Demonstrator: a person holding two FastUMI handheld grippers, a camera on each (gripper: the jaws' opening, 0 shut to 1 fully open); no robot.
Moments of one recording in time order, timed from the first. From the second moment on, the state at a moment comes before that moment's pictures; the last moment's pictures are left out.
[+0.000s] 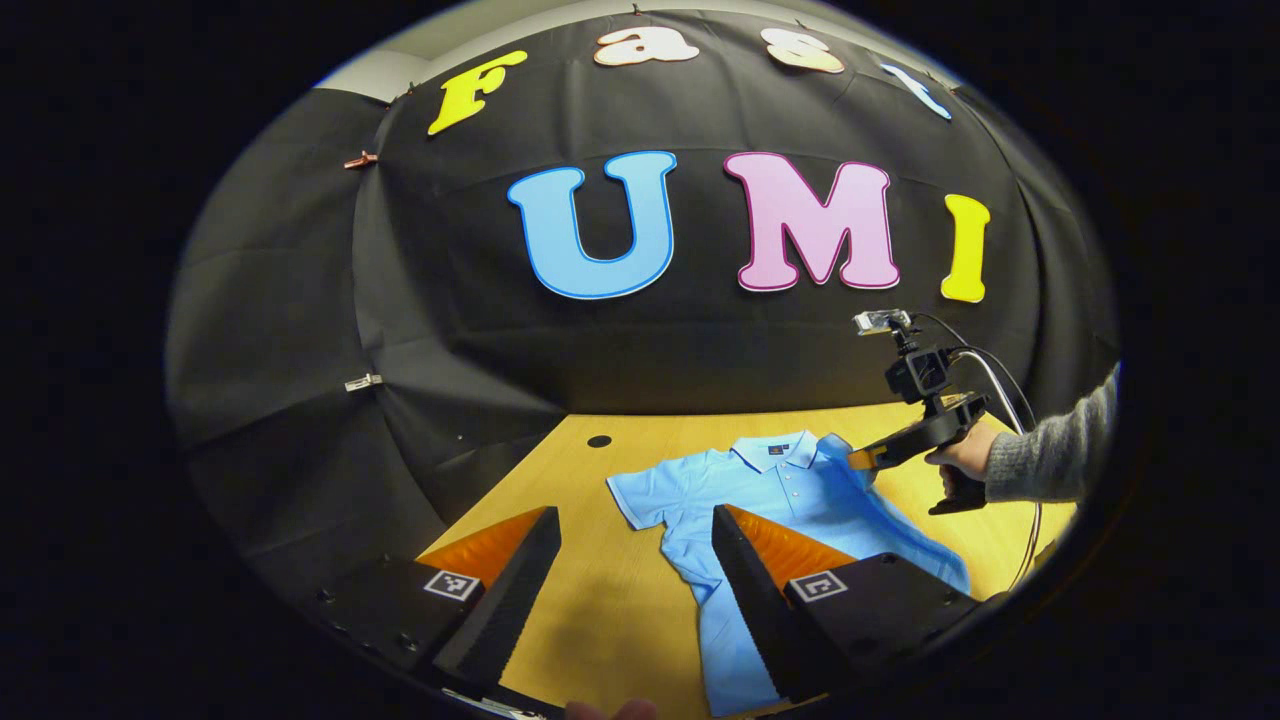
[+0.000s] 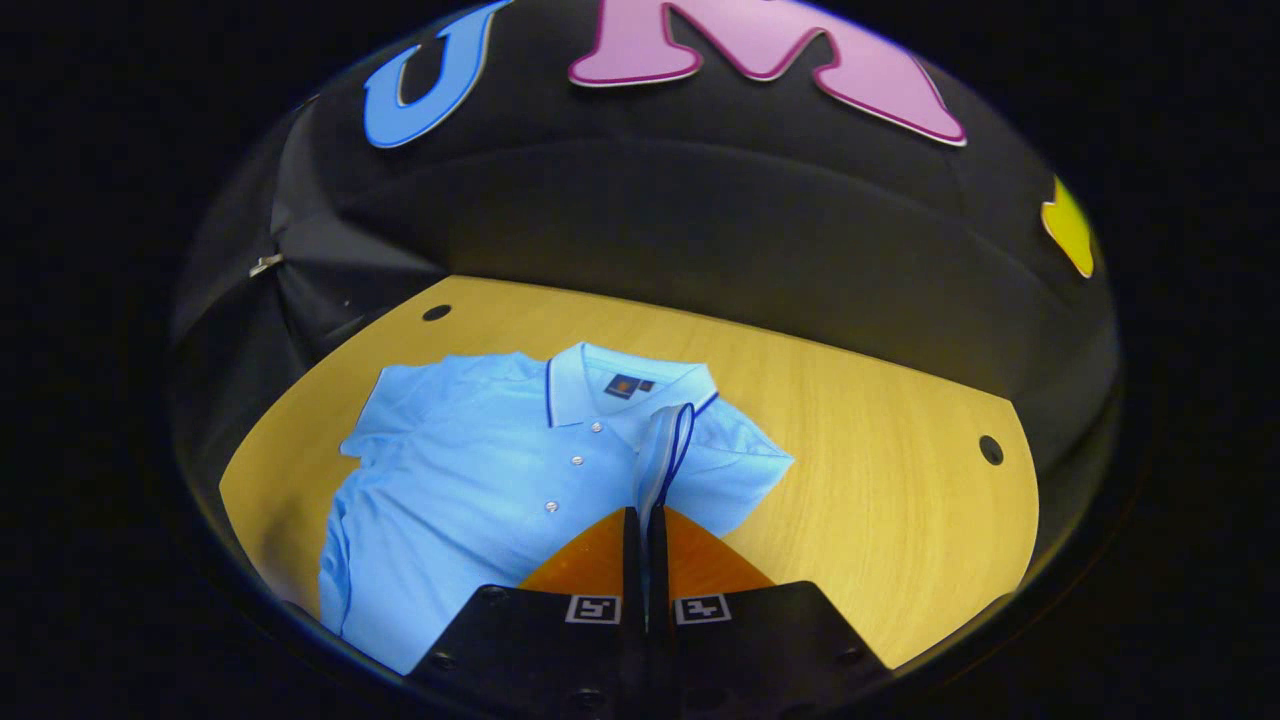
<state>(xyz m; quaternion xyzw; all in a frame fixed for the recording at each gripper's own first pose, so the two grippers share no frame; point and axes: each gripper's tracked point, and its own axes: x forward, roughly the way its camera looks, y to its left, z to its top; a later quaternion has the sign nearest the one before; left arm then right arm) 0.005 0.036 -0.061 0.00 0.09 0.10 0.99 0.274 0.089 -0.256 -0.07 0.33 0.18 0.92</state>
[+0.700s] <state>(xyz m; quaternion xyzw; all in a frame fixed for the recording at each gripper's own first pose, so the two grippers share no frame) -0.006 0.054 -0.074 -0.01 0.10 0.13 0.99 0.245 0.135 -0.317 -0.14 0.39 0.23 0.88</state>
